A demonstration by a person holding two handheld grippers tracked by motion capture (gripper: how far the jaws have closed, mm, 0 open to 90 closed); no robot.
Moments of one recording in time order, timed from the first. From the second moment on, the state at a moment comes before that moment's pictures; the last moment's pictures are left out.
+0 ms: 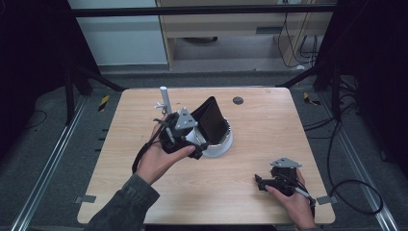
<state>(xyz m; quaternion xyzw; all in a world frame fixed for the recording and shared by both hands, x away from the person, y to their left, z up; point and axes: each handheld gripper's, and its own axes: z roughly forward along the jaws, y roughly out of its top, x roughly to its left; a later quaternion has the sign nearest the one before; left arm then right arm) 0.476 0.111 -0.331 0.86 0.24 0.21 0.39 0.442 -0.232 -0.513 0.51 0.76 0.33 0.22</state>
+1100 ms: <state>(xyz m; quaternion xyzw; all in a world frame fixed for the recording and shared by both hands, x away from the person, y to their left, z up) 0.478 0.236 -0.488 0.82 0.42 0.20 0.33 0.442 -0.232 -0.513 0.51 0.76 0.33 0.22</state>
